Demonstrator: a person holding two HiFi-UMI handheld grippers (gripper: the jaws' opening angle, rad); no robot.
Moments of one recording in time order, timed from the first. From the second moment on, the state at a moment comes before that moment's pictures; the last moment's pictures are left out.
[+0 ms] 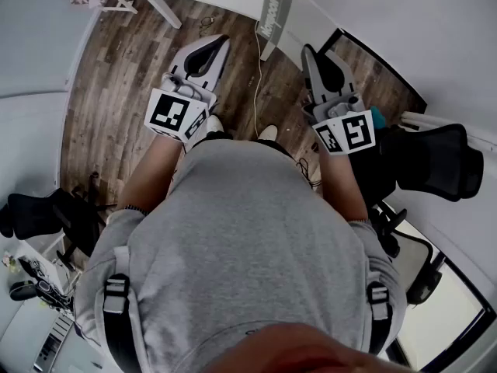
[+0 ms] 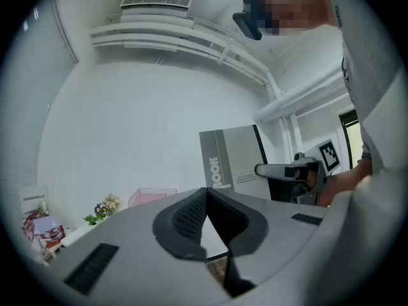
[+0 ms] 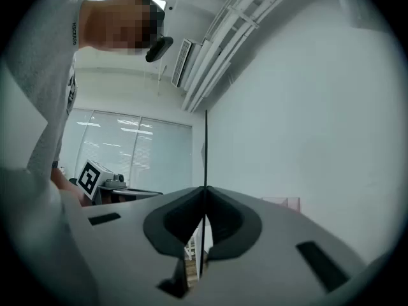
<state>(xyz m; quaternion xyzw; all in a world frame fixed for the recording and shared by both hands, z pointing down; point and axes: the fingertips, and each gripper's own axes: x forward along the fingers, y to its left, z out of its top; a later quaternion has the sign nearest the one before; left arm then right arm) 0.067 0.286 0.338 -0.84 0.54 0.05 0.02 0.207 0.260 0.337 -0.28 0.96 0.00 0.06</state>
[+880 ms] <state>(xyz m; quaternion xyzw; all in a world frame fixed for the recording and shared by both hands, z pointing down) 0.100 0.298 0.342 -0.84 0.54 0.02 0.03 0.229 0.263 0.341 -0.29 0.96 0.04 0.02</state>
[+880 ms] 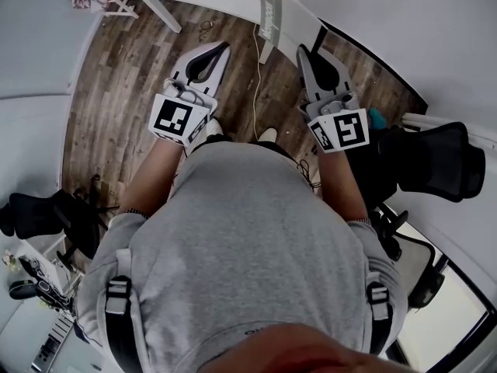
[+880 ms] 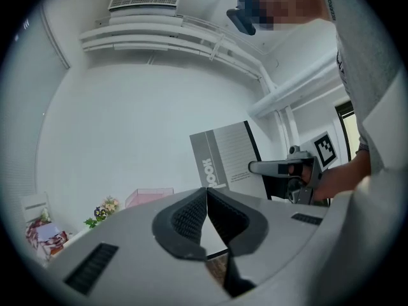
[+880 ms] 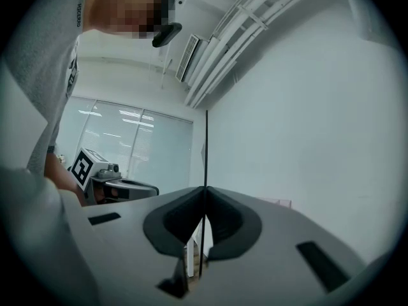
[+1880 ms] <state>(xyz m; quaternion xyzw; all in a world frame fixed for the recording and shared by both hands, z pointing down) 0.102 0.253 0.359 -0.80 0.60 0.01 0.02 0.228 0.202 0.363 -0.22 0.97 0.01 0.02</state>
